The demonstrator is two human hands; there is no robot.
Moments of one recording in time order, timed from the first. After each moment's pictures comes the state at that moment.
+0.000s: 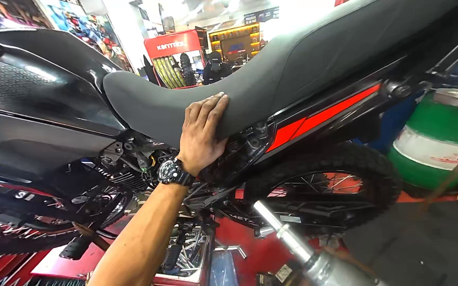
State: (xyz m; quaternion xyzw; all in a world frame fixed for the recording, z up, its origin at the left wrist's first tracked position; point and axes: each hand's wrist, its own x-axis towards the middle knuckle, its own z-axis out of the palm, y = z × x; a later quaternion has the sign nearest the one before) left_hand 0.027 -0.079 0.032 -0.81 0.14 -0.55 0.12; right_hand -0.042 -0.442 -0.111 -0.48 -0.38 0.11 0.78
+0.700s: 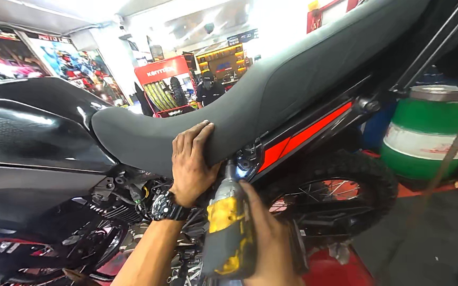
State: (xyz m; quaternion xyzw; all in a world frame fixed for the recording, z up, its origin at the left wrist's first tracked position) left_hand 0.027 -0.084 0.032 -0.83 0.10 -0.54 0.07; right_hand -0.013 -0.299 -0.058 -0.73 -0.34 -0.22 0.54
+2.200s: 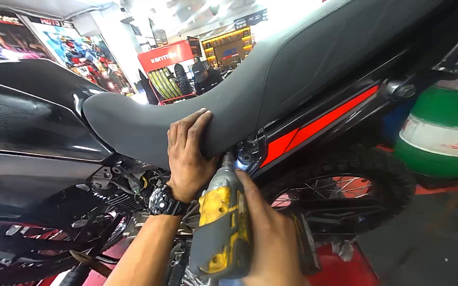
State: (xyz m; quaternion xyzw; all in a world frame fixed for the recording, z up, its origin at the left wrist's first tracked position) left_hand 0.030 -0.087 0.031 -0.79 0.12 -0.59 0.08; right_hand -0.009 -0.303 -0.044 -0.76 -0.34 -0.24 0.49
